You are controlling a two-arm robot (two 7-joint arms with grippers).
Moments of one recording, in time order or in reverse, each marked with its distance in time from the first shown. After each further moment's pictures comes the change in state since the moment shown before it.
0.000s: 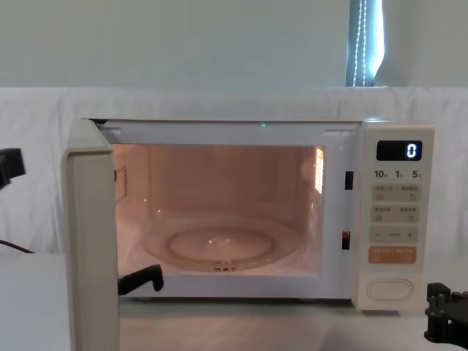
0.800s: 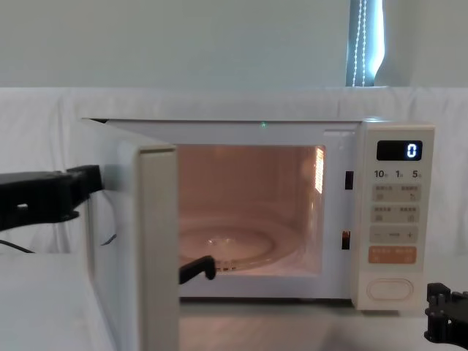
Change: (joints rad) left arm -0.116 0.061 0.126 0.068 -0.054 0.053 -0.003; right arm 0.000 0.000 0.000 0.000 0.000 0.000 0.000
